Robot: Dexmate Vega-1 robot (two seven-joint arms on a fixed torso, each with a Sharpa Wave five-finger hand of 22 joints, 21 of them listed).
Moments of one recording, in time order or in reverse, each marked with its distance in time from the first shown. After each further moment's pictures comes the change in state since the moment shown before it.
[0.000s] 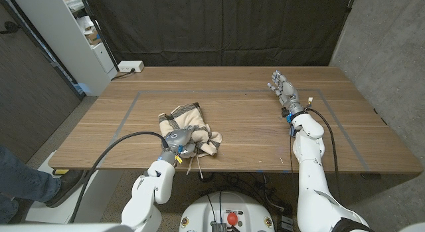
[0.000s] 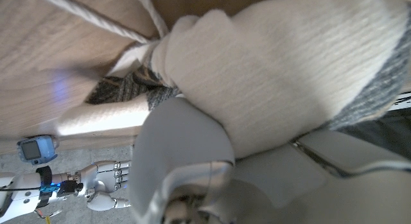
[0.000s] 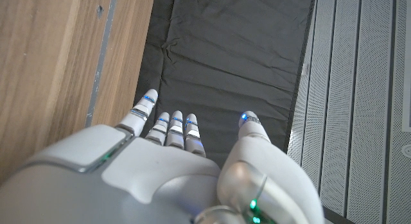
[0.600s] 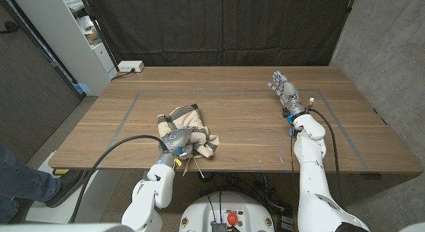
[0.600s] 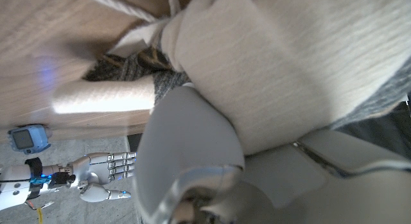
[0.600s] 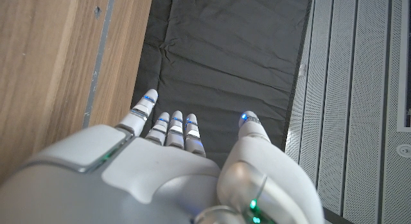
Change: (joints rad) left arm 0.019 -0.011 0.002 -0.004 -0.016 0.002 0.092; left_hand 0.131 -0.026 -0.009 -0.009 0.021 0.113 -0.005 0.050 0.032 0.071 -0.024 0.102 0.125 0.076 0.036 0.174 0.001 0.065 0.007 0.173 0.000; right arm -0.021 0.002 -0.007 -0.037 0.007 -0.007 0.004; right_hand 0.000 0.000 0.000 0.000 0.000 0.000 0.000 0.000 0.000 0.000 0.000 0.000 0.000 0.000 0.000 0.000 0.000 0.000 0.000 0.000 0.000
